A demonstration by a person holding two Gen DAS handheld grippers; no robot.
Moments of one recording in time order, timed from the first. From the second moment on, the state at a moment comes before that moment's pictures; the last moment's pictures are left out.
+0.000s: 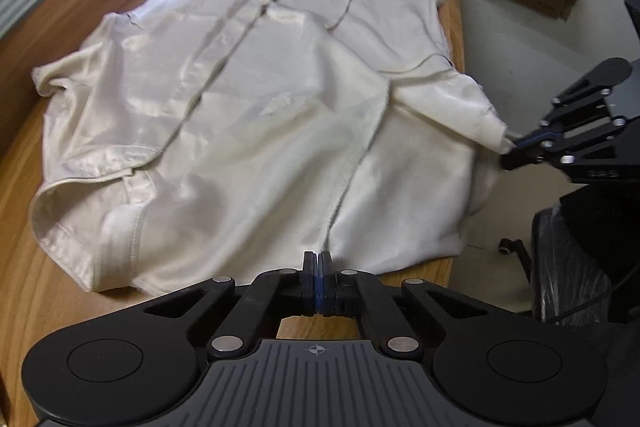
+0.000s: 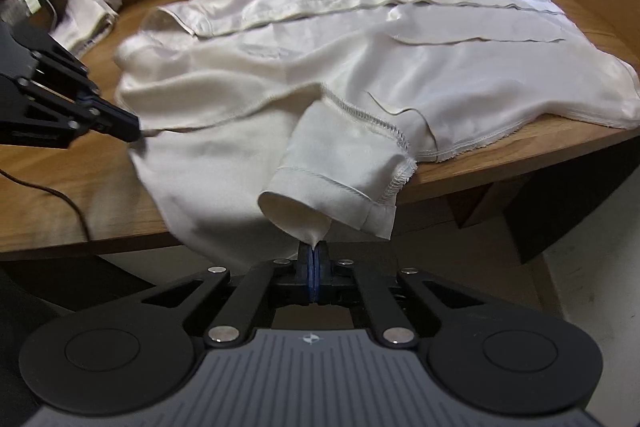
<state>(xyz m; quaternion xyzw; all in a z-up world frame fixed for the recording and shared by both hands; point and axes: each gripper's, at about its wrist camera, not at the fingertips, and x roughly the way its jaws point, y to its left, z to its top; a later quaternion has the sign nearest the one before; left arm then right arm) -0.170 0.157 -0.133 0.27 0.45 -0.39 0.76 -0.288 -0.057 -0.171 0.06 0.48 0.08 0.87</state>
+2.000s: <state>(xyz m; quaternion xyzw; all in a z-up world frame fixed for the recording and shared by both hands) -0.091 0.241 -0.099 0.12 0.40 -0.17 0.89 -0.177 -0.052 -0.047 -0.04 0.48 0.13 0.87</state>
